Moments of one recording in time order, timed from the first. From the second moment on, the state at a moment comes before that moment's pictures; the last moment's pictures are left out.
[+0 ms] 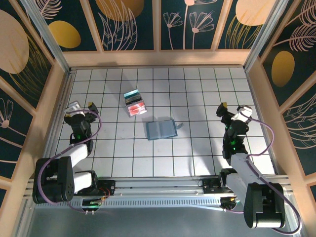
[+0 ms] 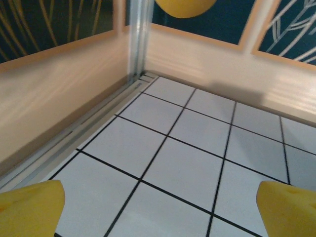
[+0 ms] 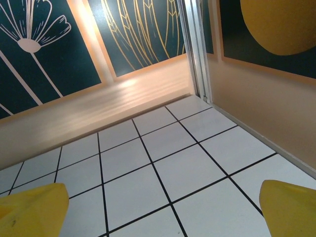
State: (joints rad) left arm 0.07 1.22 0.28 0.74 -0.27 -0.23; right arm 0.02 0.89 0.20 0.63 0.29 0.26
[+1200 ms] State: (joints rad) left arm 0.02 1.51 0.23 1.14 -0.04 -0.06; right arm 0.00 0.92 0.14 0.74 0.25 0.25
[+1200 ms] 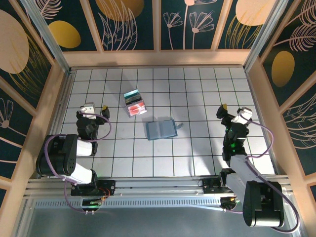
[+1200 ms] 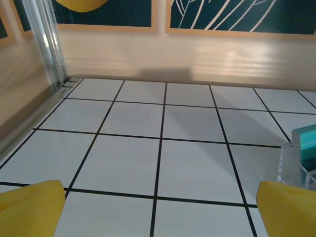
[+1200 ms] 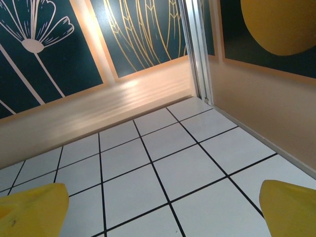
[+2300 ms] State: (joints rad) left arm 0.02 1.51 0.23 1.14 -0.07 -0.06; right arm -0.11 1.47 0.10 1.28 -0.04 0.18
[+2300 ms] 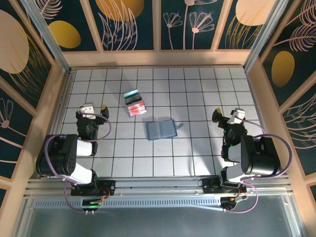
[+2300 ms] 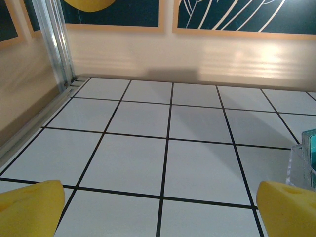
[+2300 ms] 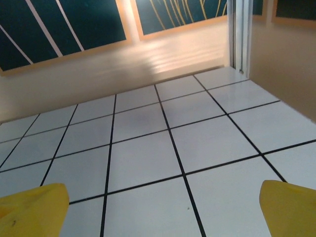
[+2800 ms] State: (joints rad) left arm 0.02 1.51 0.23 1.14 -0.07 -0.06; right arm -0.12 1.57 0.17 1.32 -0.25 0.16
